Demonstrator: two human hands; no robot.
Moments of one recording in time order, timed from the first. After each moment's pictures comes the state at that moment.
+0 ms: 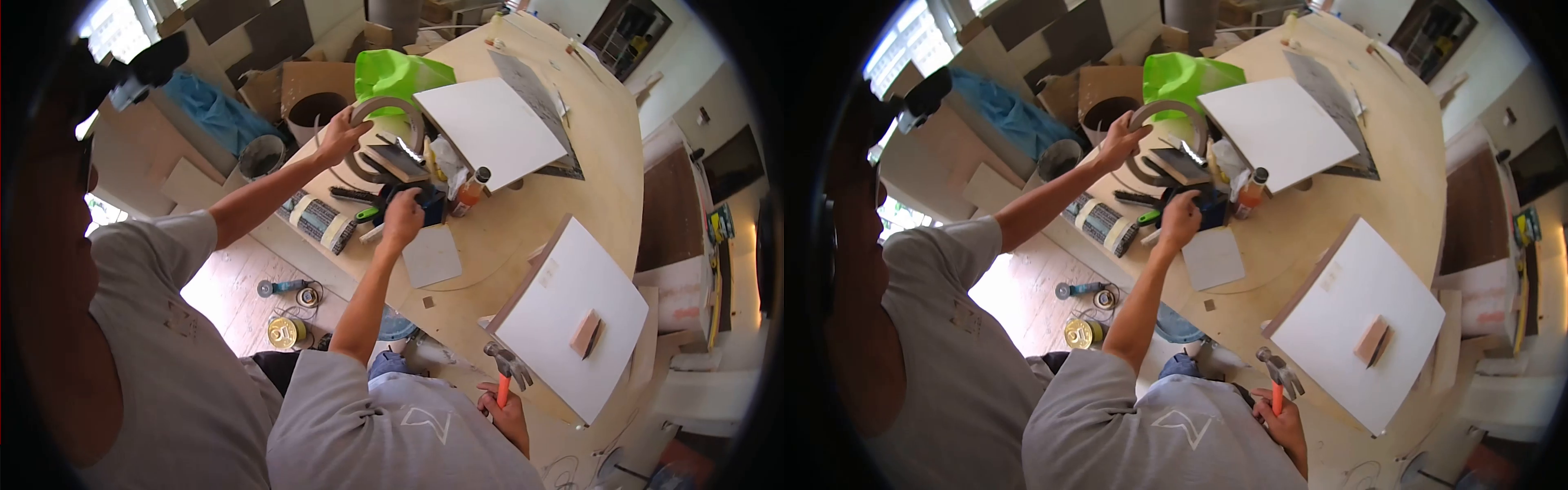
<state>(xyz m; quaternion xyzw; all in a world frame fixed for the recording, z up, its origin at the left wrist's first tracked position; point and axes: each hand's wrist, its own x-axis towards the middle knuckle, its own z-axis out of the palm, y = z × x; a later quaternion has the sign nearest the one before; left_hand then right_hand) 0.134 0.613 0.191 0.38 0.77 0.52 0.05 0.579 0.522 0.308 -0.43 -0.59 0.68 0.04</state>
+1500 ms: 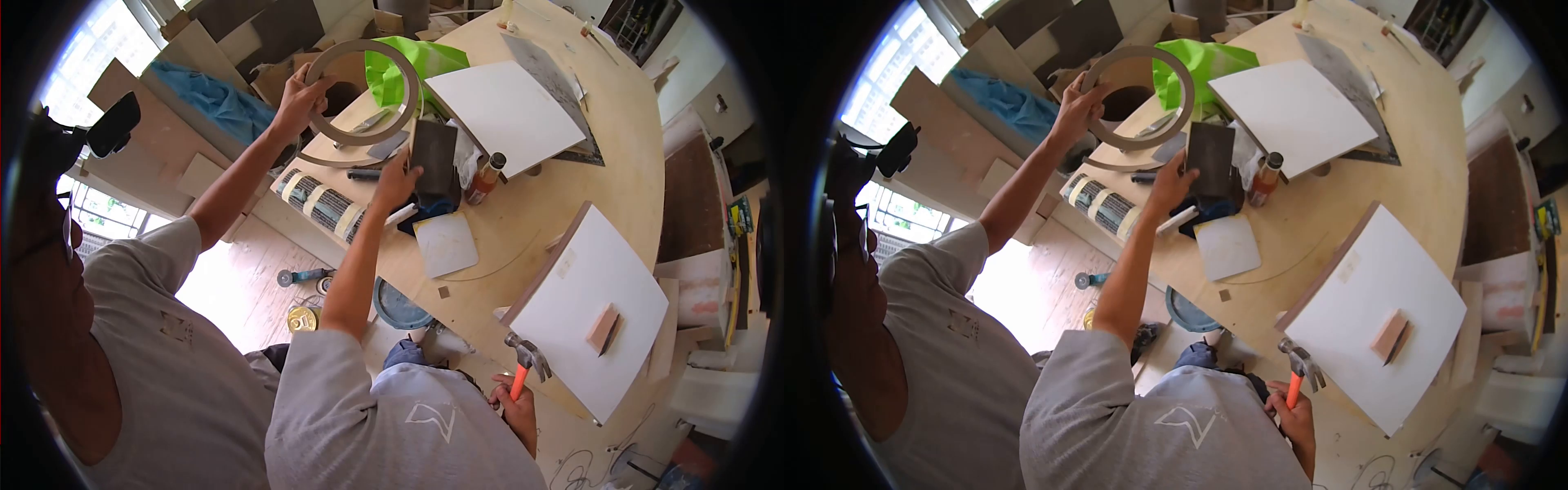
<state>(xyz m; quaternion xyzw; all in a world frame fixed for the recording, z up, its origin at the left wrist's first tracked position) 0.075 0.604 0.229 0.41 0.75 0.50 0.15 0.581 0.517 0.292 -0.44 -0.53 0.71 0.10</state>
